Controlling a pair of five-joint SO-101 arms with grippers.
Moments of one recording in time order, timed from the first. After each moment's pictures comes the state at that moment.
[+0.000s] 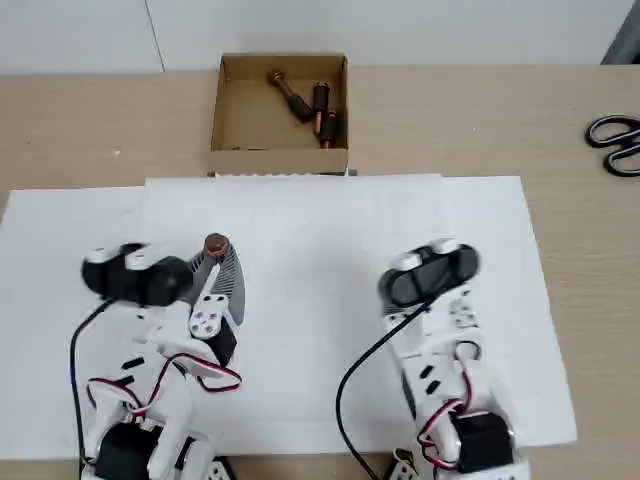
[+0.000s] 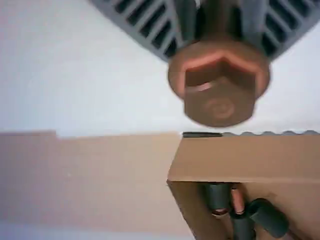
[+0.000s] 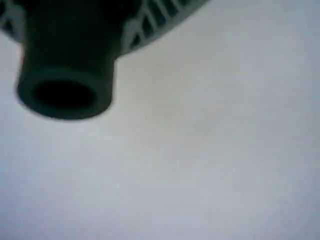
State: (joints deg) left arm 13.2 -102.5 76.8 52.6 23.2; right arm -17.2 -103.1 82.4 57.3 5.5
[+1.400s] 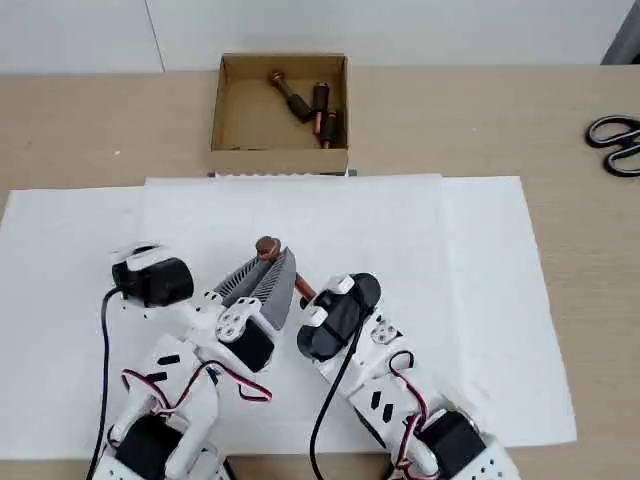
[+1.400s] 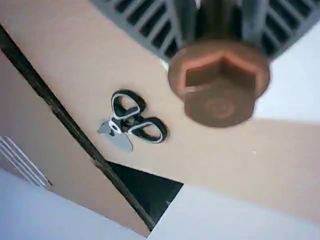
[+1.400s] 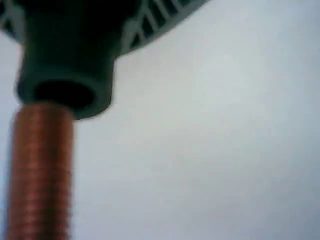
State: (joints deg) left arm 27.0 -103.4 84.4 36.6 40.0; right arm -41.1 -103.1 88.1 50.7 5.5
